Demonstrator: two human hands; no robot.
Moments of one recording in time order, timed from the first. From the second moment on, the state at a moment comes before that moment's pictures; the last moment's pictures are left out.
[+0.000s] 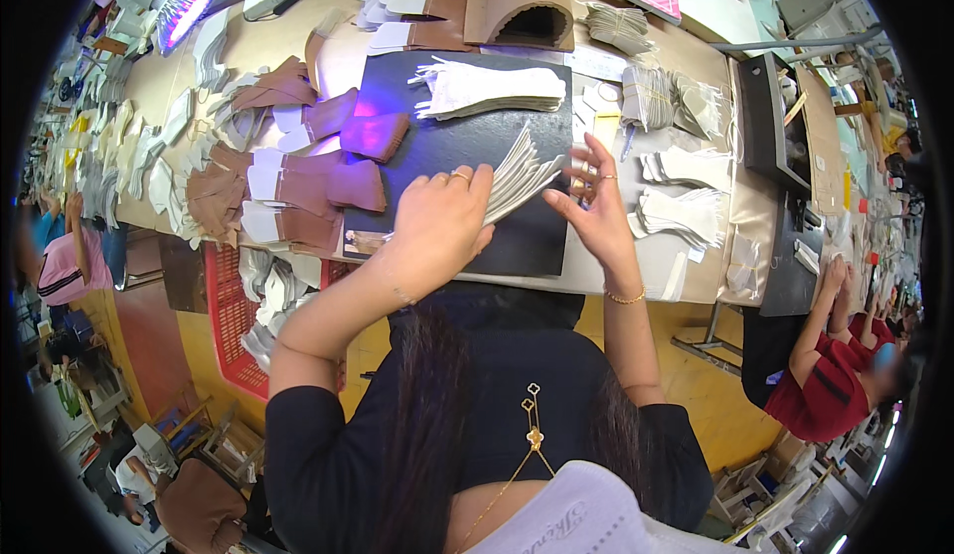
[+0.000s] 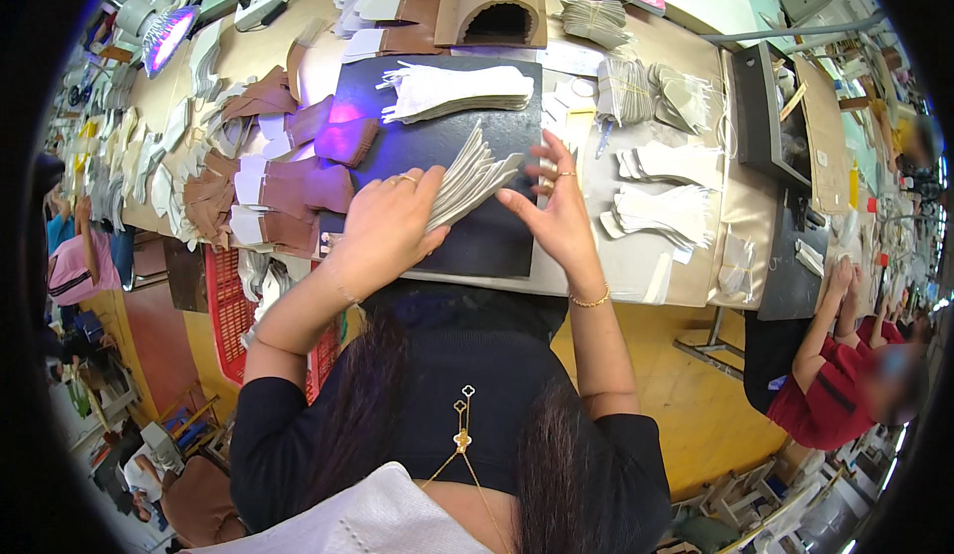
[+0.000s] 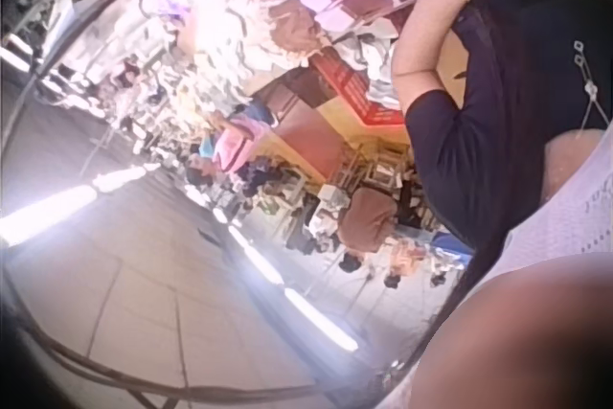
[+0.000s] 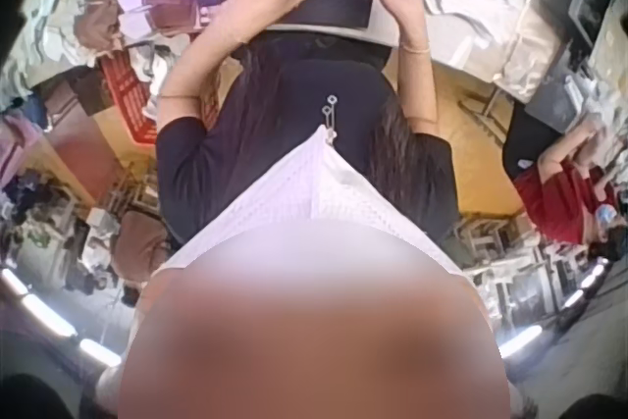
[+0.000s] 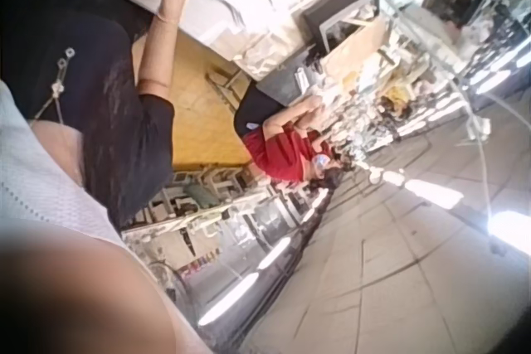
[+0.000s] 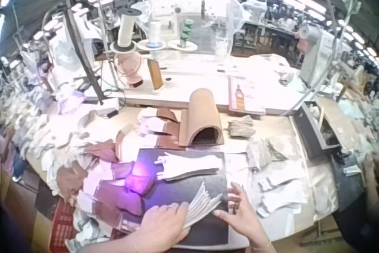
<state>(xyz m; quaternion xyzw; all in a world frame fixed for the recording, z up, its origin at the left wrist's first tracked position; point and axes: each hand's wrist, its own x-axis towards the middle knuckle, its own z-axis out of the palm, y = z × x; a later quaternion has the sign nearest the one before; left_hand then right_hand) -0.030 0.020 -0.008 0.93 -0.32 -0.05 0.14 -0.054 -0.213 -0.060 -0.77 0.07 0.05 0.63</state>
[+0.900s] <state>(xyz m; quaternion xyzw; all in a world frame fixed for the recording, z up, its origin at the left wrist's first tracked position) -0.020 0.038 -0.032 0.93 -0.36 -0.03 0.10 -0.022 -0.211 -0.056 -0.92 -0.27 0.01 0.27</state>
